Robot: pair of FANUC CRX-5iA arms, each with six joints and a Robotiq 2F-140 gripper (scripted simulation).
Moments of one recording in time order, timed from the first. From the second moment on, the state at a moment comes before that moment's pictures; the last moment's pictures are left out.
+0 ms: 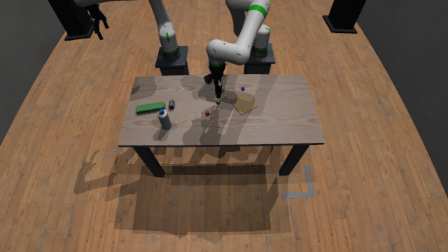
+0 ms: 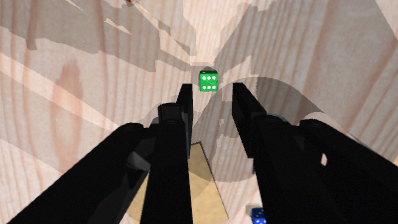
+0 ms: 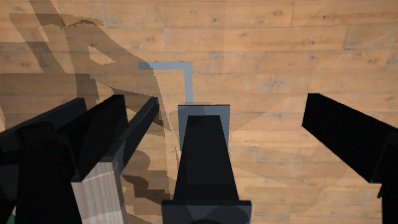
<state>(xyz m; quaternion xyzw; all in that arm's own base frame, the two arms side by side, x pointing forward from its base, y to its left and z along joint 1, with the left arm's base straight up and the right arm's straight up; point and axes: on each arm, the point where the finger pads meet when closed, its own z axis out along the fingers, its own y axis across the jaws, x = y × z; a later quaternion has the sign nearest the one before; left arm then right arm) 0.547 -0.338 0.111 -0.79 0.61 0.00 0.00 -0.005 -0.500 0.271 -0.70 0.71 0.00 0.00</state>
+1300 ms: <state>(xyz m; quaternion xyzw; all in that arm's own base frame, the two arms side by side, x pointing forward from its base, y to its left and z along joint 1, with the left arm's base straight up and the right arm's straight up) 0.547 -0.338 0.086 -0.79 0.61 0.00 0.00 -0.005 -0.500 0.271 -0.70 0.71 0.00 0.00</state>
